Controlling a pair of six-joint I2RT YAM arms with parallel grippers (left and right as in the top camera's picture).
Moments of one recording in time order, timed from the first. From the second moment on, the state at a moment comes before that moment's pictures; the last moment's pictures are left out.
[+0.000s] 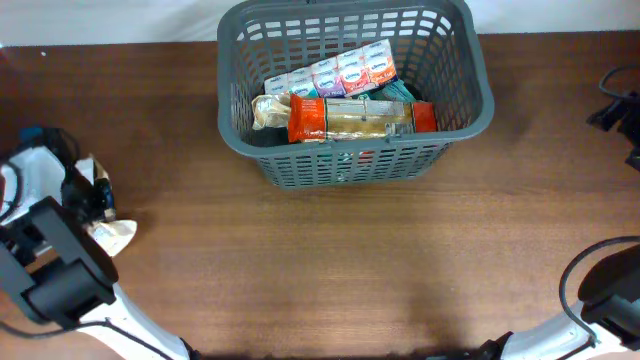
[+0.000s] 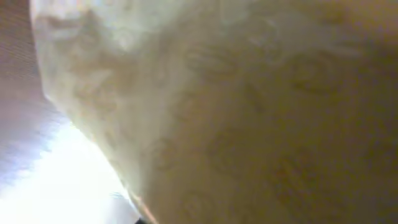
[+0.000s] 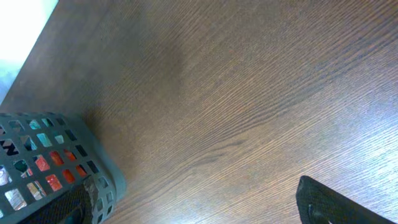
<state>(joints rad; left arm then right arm) 0.56 2.07 1.52 -1.04 -0.14 0.21 -0.67 1.89 1.89 -1.24 -0.36 0.13</state>
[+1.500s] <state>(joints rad) -0.52 2.24 2.45 -1.42 0.10 1.08 -0.67 1.89 1.89 -1.24 -0.36 0.14</state>
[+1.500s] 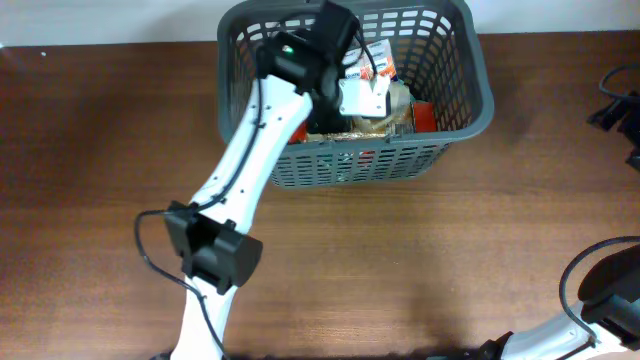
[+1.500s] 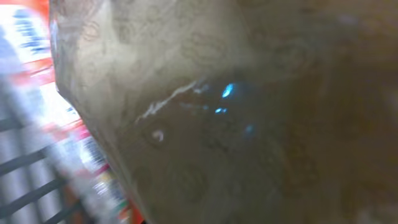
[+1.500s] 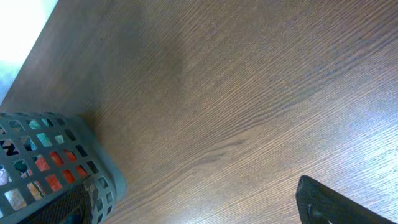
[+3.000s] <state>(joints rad) 0.25 1.94 2.32 -1.21 -0.05 0.28 -0.67 1.89 1.89 -1.24 -0.36 0.14</state>
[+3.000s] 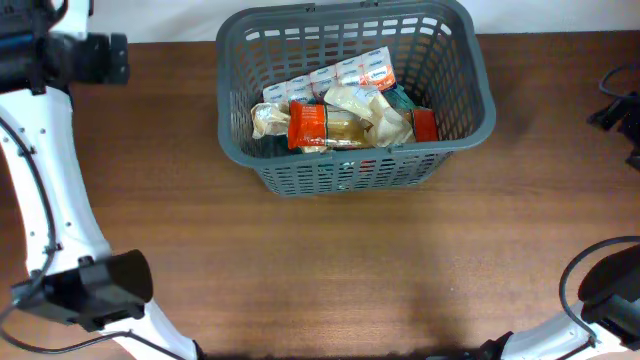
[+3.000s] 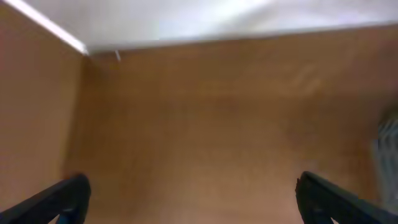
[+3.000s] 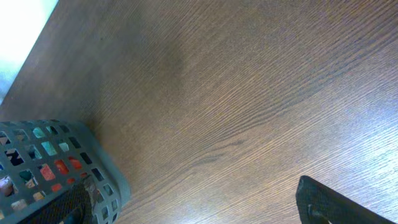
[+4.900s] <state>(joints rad) 0.28 1.95 2.05 -1.21 0.05 0.24 -0.14 0.06 0.28 -0.49 0.03 0.08</state>
